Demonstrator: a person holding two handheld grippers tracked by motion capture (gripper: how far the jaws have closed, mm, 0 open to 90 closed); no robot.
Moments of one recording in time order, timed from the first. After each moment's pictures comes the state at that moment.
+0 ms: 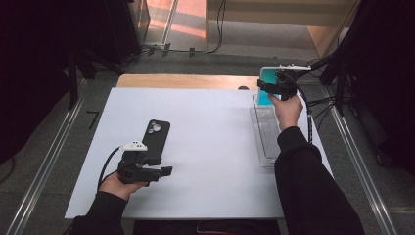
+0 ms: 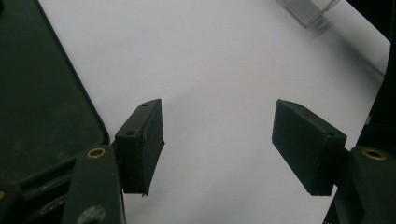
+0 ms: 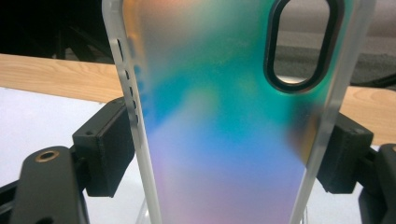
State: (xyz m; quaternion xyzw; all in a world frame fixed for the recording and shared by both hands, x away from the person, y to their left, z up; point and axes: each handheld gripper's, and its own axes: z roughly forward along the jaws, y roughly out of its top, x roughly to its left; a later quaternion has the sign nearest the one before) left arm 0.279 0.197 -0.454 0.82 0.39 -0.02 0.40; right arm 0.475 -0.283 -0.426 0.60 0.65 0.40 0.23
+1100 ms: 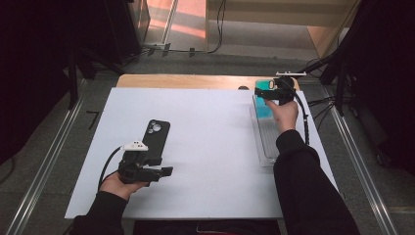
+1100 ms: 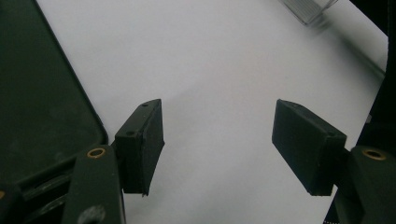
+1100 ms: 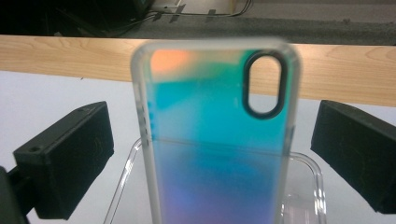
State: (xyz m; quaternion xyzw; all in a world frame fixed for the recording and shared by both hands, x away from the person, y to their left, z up) left arm 0.280 0.196 -0.455 0.83 0.39 -0.02 0.40; right arm 0.476 -0.283 -0.451 0.62 0.65 0.38 0.20
